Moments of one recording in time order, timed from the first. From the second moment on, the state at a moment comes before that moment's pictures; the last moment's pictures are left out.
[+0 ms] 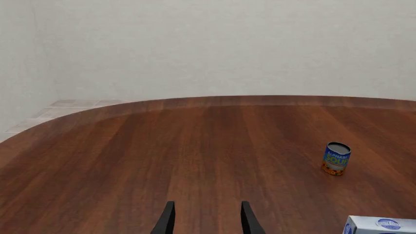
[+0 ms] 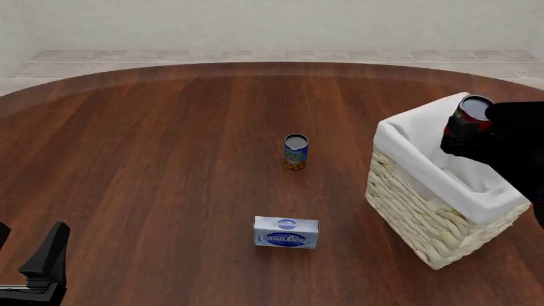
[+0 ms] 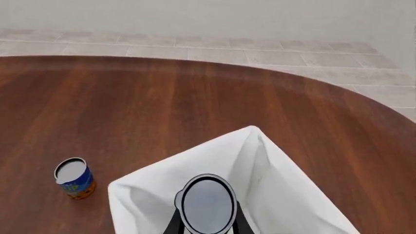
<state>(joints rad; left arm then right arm) 0.00 0.01 0.00 0.00 0.00 -0.06 1.15 -0.61 -0.21 -0.06</state>
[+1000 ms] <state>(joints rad) 0.00 0.01 0.00 0.00 0.00 -0.11 1.31 -0.64 -0.30 -0.06</state>
